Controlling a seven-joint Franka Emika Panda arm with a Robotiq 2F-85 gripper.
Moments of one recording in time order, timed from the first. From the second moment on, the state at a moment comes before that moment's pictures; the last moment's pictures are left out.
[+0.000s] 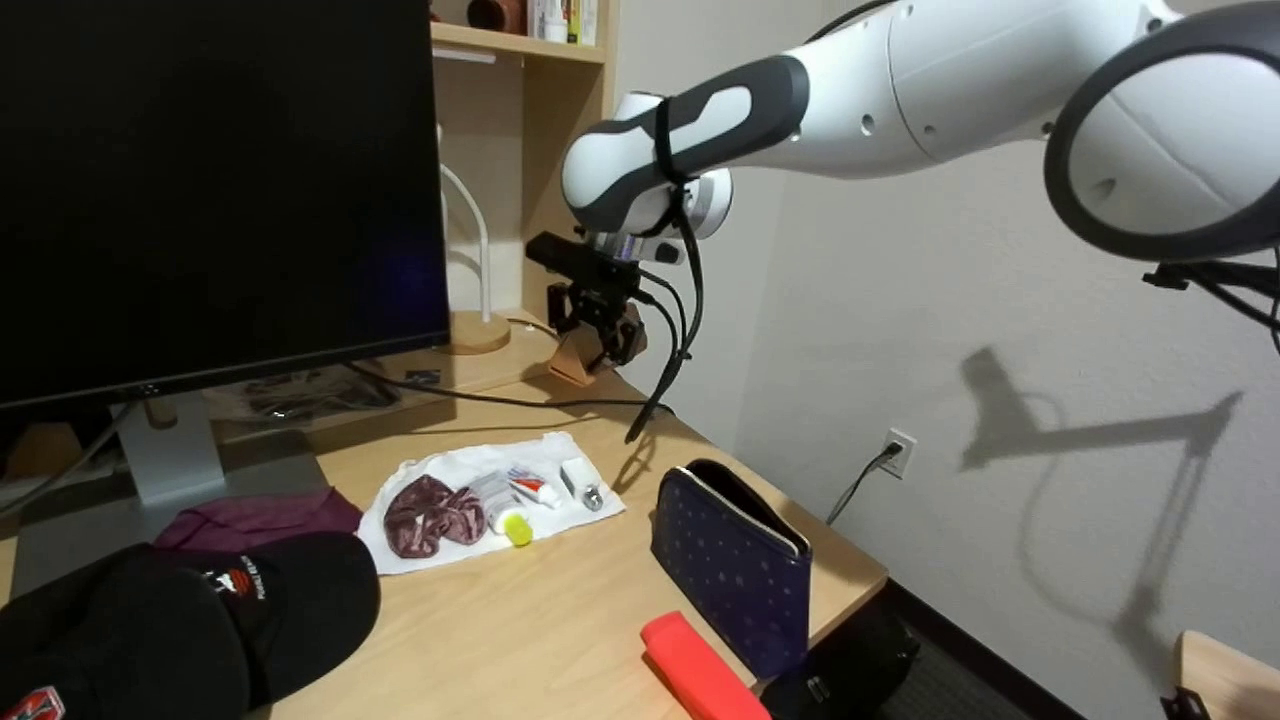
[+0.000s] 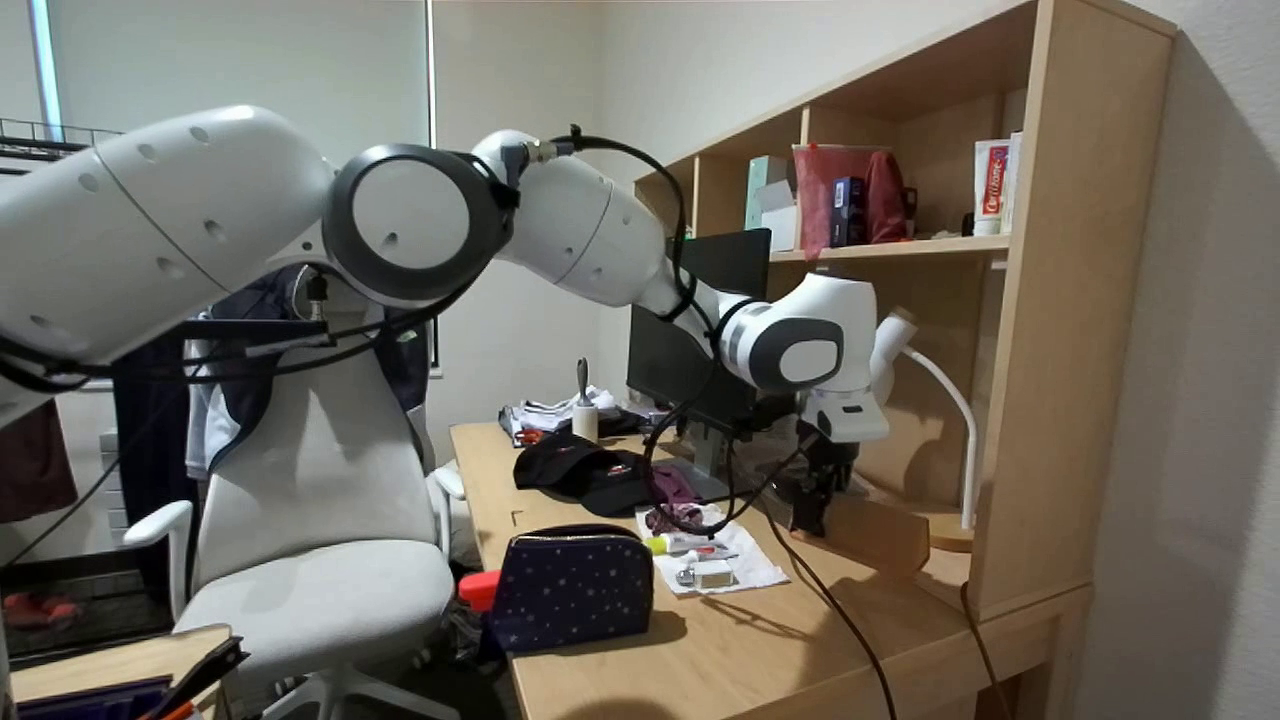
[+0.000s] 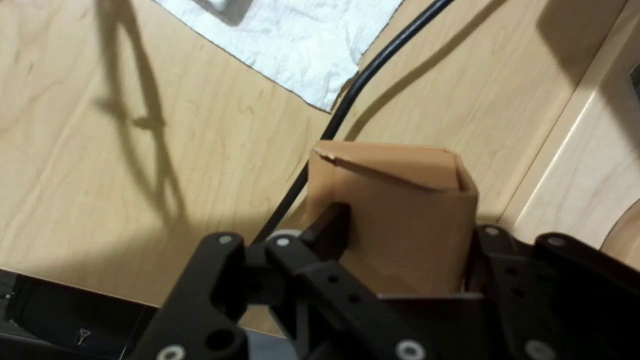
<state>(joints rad) -0.05 0.97 -0.10 -1.06 0.26 2.18 1.07</state>
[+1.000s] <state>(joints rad) -0.08 1.13 -0.04 -0.87 0.29 2.20 1.26</state>
